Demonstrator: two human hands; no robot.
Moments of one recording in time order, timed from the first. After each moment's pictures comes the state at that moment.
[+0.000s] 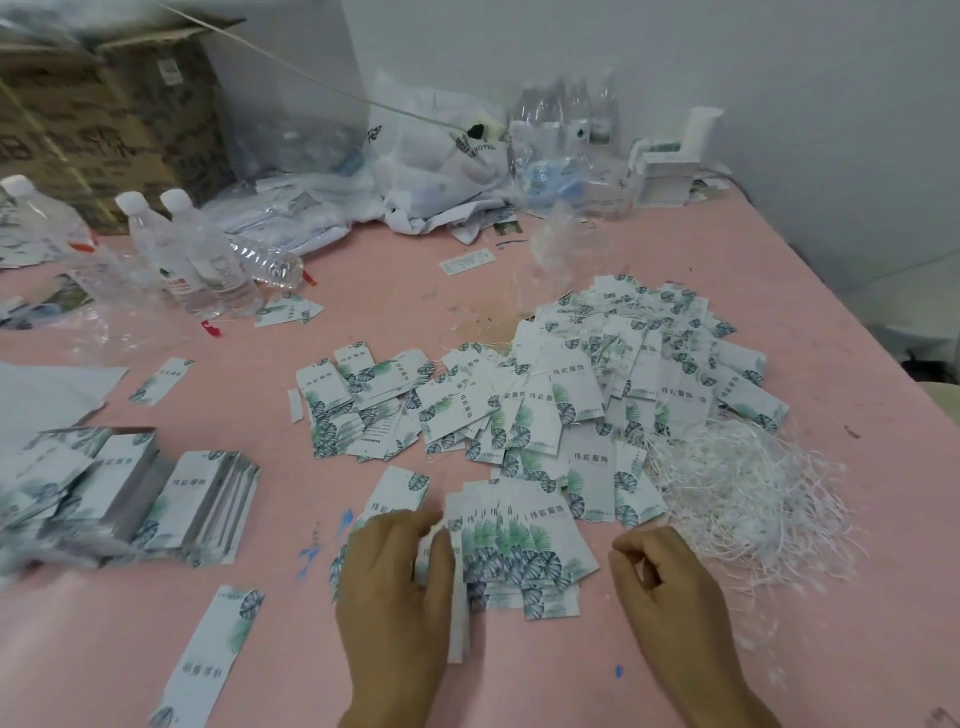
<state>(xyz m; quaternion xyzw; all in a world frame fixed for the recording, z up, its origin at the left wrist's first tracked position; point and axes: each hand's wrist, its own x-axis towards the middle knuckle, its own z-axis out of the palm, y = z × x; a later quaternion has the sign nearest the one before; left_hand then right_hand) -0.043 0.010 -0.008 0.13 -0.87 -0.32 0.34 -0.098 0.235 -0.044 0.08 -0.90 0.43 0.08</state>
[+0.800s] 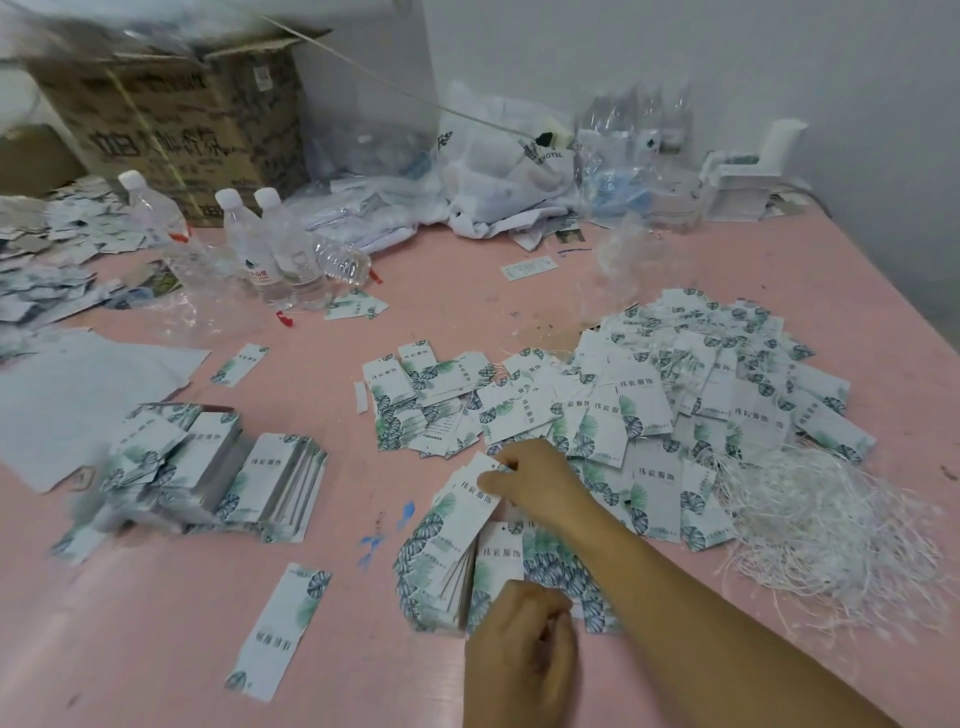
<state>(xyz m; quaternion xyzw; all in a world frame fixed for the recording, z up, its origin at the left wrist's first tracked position) -0.023 0.044 -0.052 0.04 -0.85 -0.42 0.32 -0.186 0.065 -0.013 0.16 -0.84 0.46 -0.25</state>
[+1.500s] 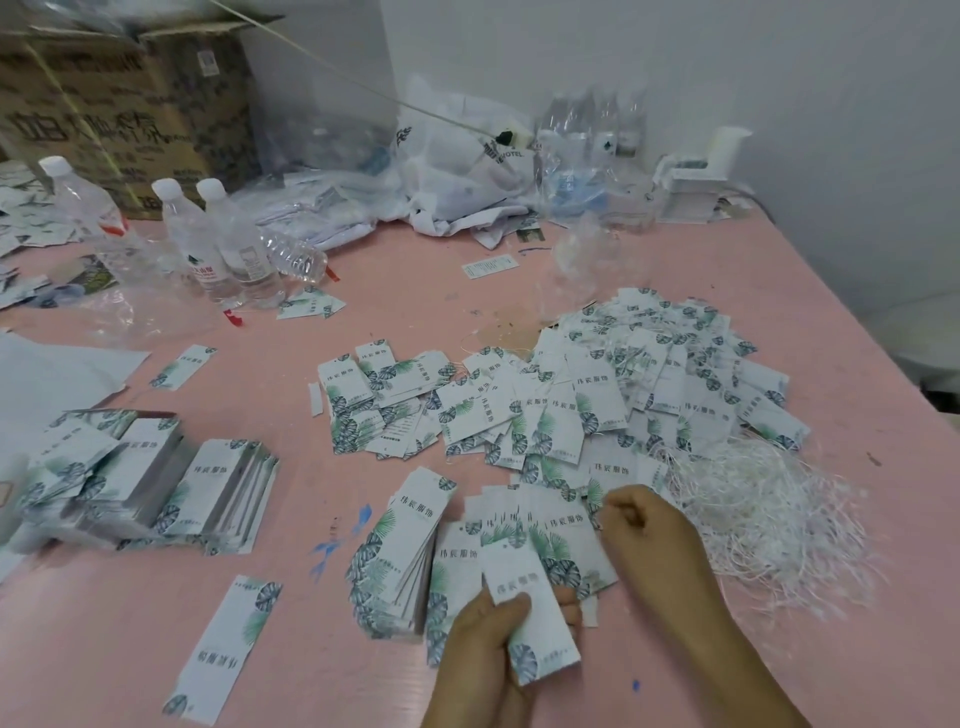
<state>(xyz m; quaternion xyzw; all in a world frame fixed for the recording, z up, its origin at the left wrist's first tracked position) -0.038 0.056 -0.030 0.26 -0.29 -0.92 -0.06 -0.139 0.199 -0.008 0.02 -0.89 0.44 -0.07</state>
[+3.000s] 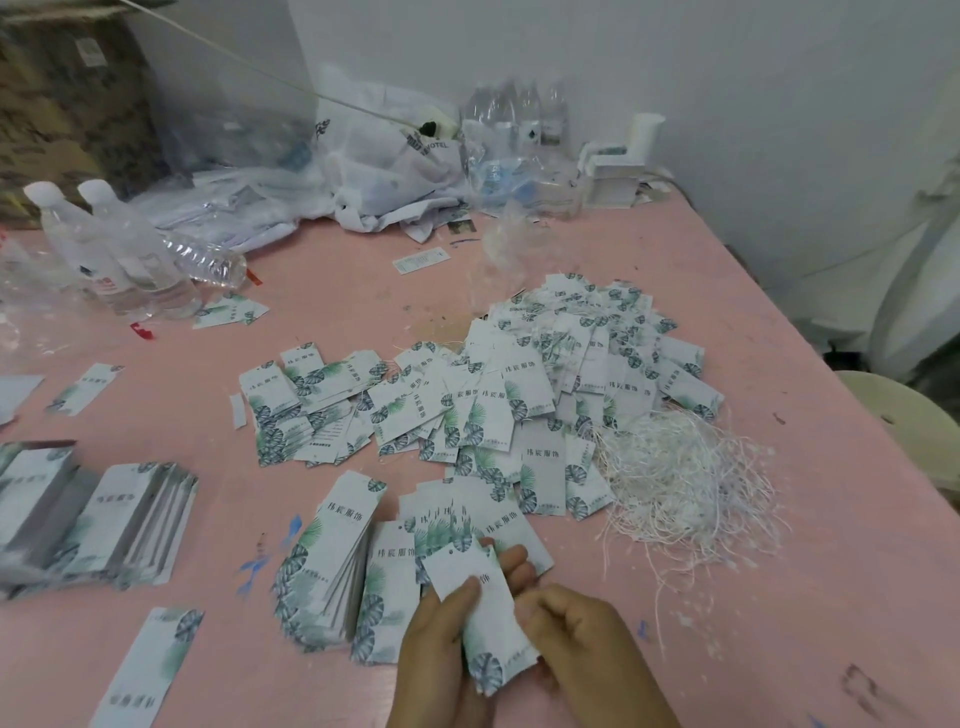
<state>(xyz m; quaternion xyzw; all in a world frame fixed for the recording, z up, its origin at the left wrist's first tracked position) -0.039 0.078 -0.037 0.23 -0.28 -0.93 -0.02 -0.057 0.213 -0.013 0.02 -0.77 0.59 -0.23</state>
